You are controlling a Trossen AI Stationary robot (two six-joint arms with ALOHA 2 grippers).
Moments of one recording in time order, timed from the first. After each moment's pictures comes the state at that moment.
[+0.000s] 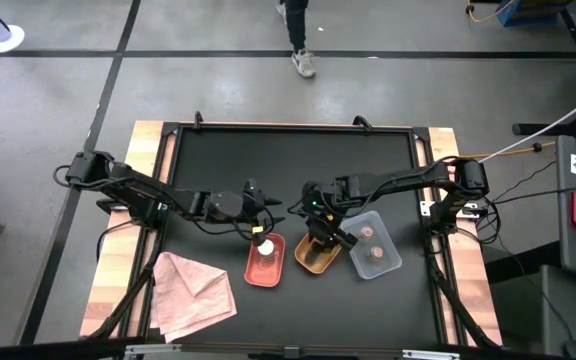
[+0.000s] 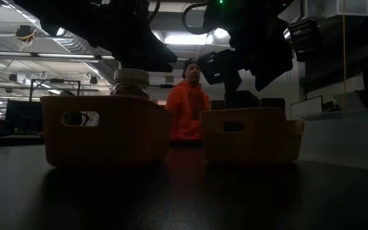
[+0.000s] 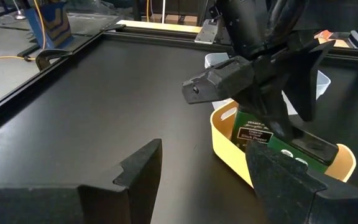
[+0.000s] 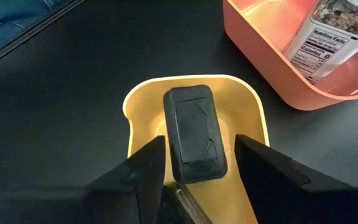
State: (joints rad) left arm -0.14 1.41 0.66 0.38 -0.36 -0.15; right arm -0.01 1.75 1.21 -0.58 -0.60 -0.76
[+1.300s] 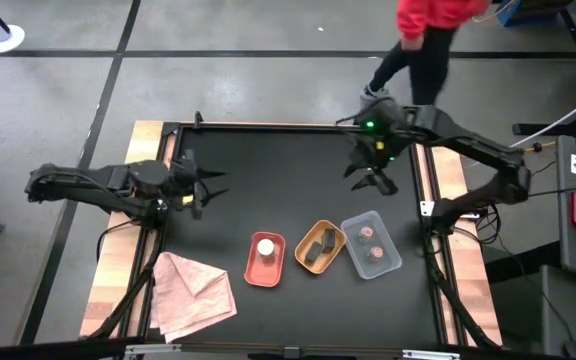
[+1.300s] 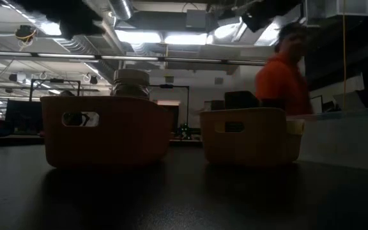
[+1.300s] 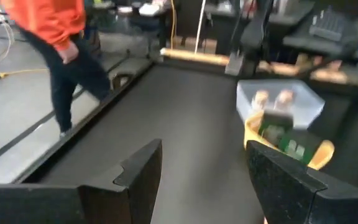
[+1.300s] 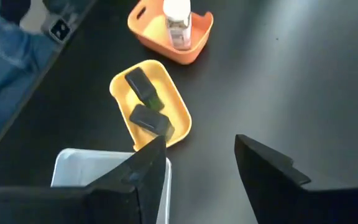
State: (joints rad) left arm -0.06 0.57 0.62 -0.33 -0.36 -0.13; right arm -0.37 1.42 1.57 -1.23 -0.56 -0.67
